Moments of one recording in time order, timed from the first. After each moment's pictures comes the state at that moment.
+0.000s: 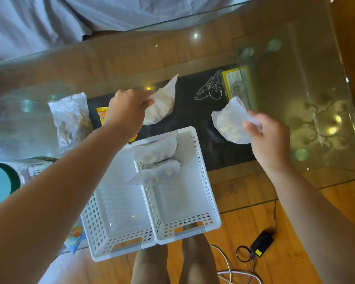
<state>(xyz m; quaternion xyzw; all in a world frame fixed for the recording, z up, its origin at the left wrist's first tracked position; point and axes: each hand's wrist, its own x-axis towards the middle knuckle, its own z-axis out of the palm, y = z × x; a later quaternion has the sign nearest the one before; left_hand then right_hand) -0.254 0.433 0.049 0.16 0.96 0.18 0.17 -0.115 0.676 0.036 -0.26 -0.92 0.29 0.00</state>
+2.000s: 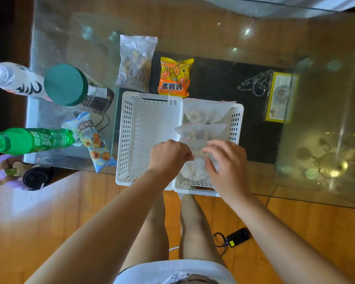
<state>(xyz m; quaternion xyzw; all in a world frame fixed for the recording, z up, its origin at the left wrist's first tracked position) -0.062 0.376 0.048 -0.01 0.93 0.19 0.32 -0.033 0.532 0.060 0.08 -0.96 0.27 -0.05</state>
